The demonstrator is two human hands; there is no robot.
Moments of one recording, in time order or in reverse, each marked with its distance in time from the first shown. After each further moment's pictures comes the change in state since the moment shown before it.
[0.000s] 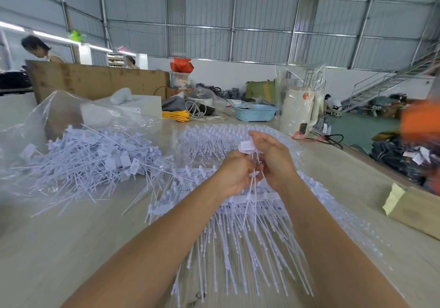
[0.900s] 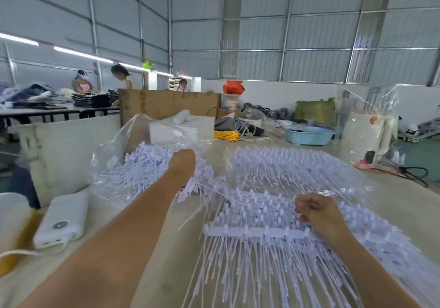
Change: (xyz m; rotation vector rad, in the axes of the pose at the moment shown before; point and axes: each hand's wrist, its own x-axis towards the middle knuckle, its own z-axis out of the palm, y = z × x) left_hand 0.002 0.084 -0.226 1.787 0.750 -0.127; right_hand 0.026 0.076 -0.018 -0.423 -0.031 -0.055
